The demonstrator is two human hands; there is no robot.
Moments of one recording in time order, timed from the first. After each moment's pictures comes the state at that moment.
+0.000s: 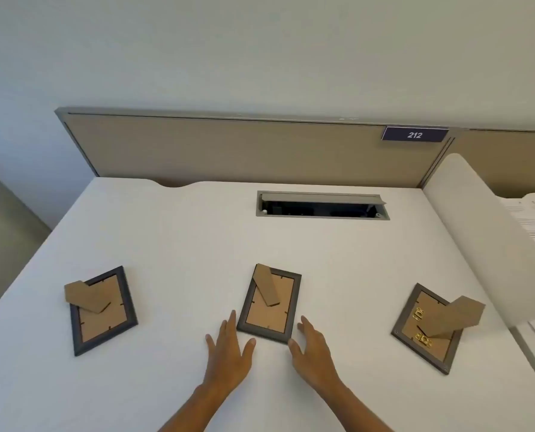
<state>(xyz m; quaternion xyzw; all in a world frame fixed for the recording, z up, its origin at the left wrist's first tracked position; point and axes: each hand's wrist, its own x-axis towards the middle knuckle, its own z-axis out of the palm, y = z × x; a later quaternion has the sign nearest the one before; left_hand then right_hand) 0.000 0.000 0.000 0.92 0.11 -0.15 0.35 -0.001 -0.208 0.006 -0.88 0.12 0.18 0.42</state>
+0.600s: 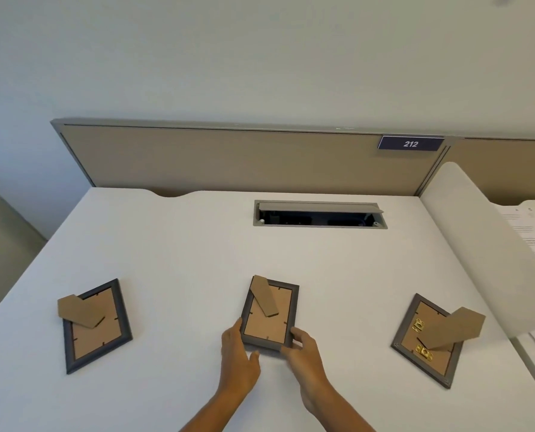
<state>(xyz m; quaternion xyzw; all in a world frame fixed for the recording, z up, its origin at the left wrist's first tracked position) 0.015 -0.031 0.021 0.87 0.16 -0.10 0.45 0.019 -0.184 0.035 -0.70 0.28 0.18 0.63</state>
